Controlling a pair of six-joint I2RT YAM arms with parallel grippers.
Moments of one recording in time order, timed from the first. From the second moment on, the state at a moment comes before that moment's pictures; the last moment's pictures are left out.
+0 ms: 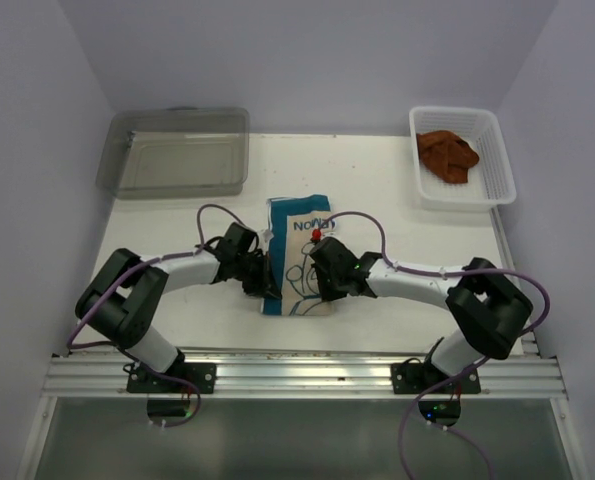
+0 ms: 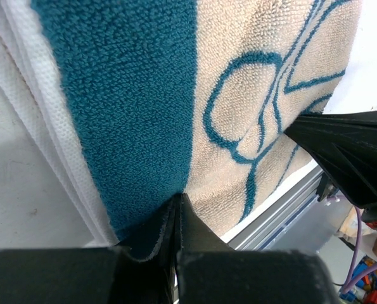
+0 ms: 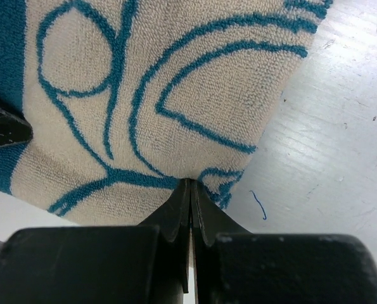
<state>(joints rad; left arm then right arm) -0.53 1.59 0.68 -0.16 0.49 -0.64 0.88 1.57 0.83 -0.34 0.13 0.58</state>
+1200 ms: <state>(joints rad) -0.28 1.32 0.84 -0.51 0.29 -0.58 1.26 1.67 0.97 -0.38 0.38 0.10</state>
